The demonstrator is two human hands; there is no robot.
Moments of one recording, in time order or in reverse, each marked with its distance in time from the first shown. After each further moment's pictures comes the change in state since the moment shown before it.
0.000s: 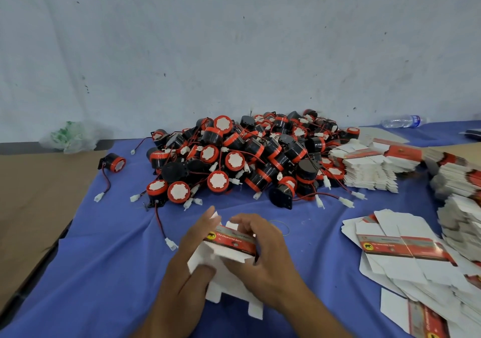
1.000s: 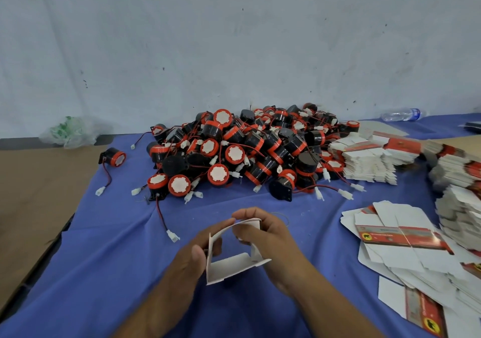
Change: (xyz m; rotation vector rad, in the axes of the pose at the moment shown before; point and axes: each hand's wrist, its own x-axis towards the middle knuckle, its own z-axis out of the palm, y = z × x) left_hand 0.008 -0.031 -0.017 0.055 -0.163 -0.127; right_hand 0.008 -0.008 -0.005 0.667 -0.065 0.304
